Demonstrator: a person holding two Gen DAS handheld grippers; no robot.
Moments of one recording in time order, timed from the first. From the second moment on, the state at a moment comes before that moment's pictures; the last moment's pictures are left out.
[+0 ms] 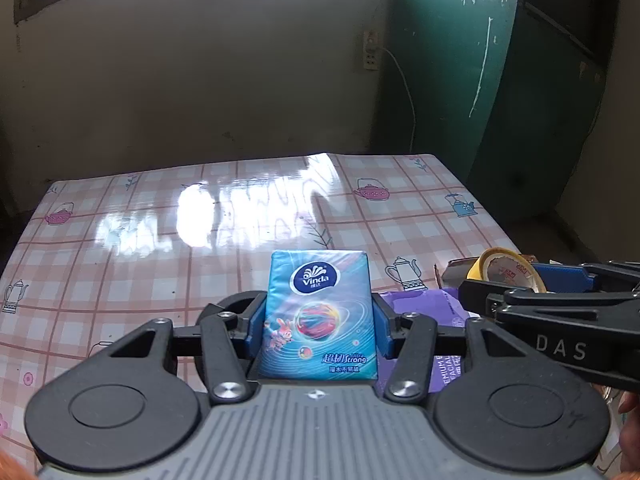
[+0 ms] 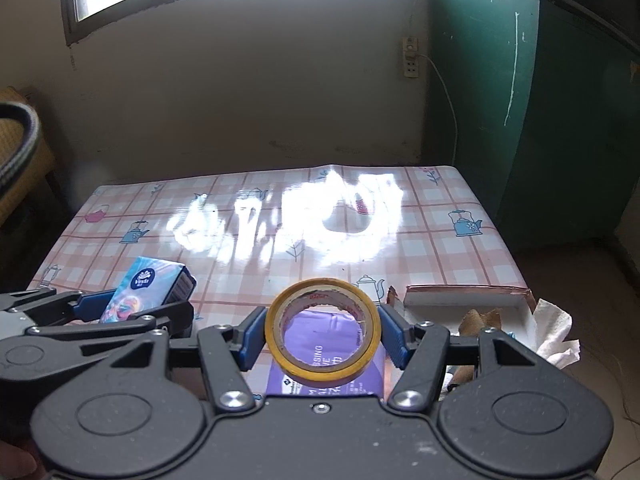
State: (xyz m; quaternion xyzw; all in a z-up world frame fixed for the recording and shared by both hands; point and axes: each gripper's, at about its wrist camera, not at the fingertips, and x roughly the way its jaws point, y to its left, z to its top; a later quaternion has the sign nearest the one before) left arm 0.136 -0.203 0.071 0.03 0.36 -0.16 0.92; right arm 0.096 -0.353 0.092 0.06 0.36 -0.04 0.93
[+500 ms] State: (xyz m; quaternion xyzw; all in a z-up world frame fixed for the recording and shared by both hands) left arm 0.130 -0.224 0.068 0.03 0.36 -0.17 0.92; right arm 0.091 -0.372 0.089 0.06 0.36 -0.05 0.93
